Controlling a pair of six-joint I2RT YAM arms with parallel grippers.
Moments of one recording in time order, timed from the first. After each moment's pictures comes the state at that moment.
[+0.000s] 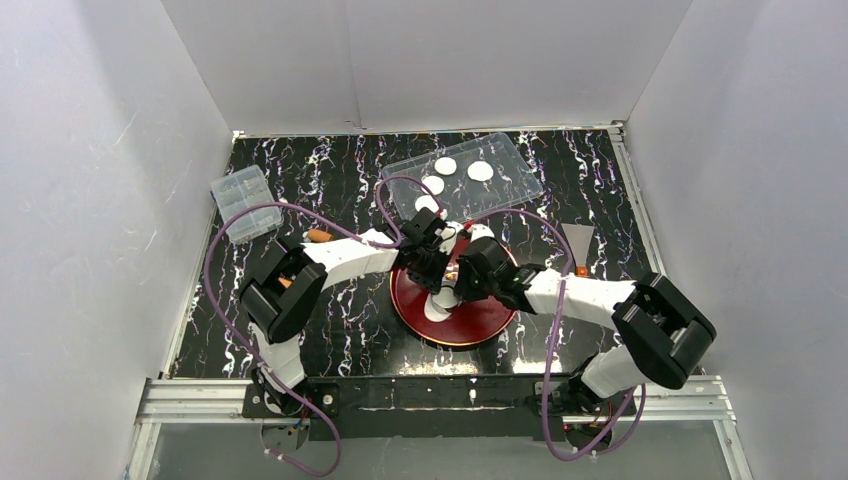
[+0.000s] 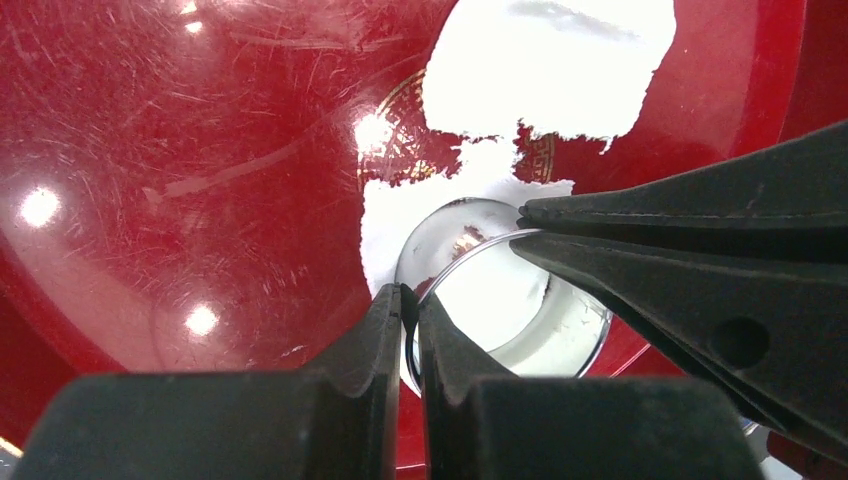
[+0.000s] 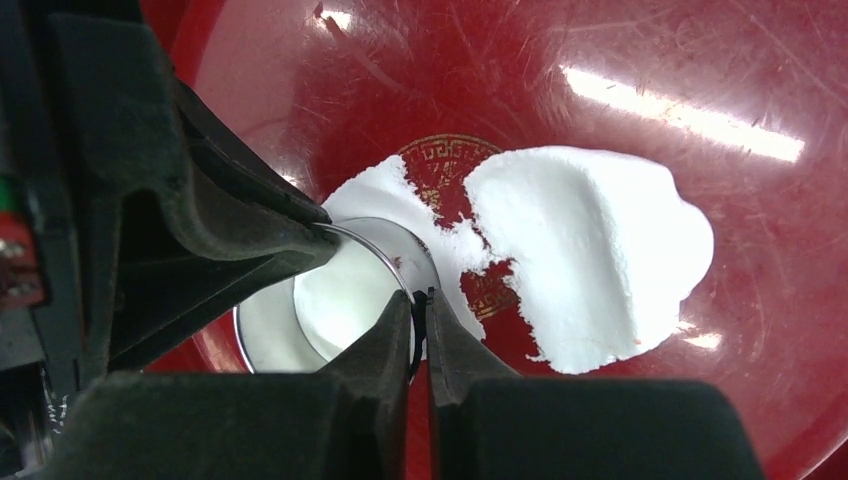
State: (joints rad) left arm -0.80 1.83 1.16 -0.44 0.20 -0.19; right arm 0.85 1.46 0.69 -0.07 0.08 0.57
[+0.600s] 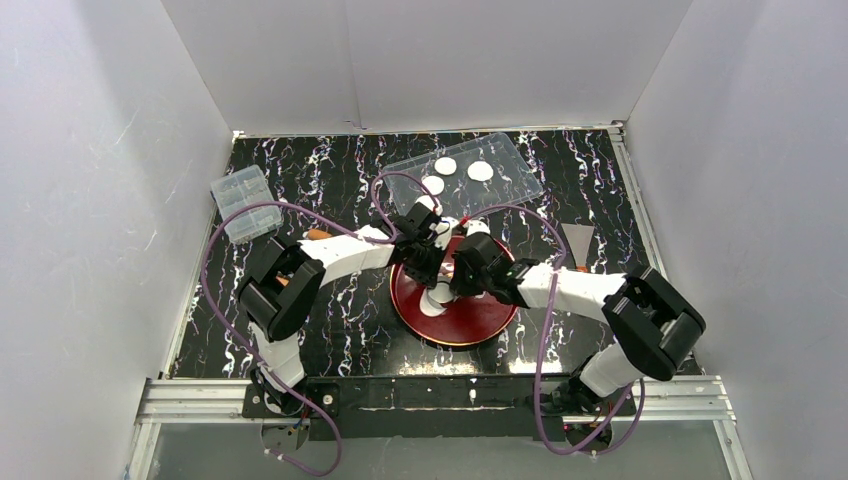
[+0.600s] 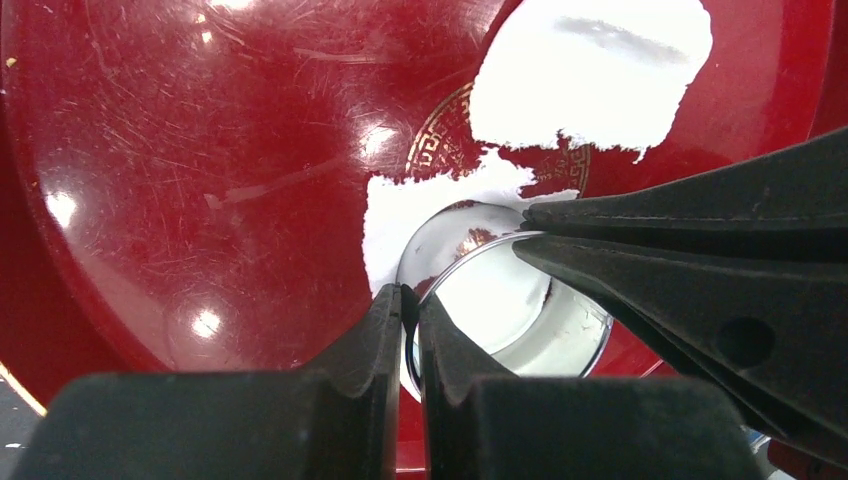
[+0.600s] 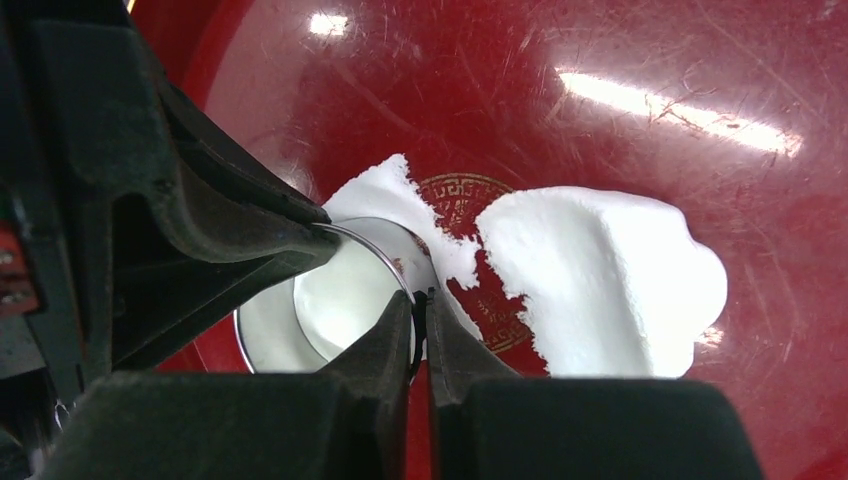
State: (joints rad) left arm -0.76 1.84 1.16 -0.44 0.20 -0.15; right arm 0.85 1.51 0.74 -0.07 0.10 0.59
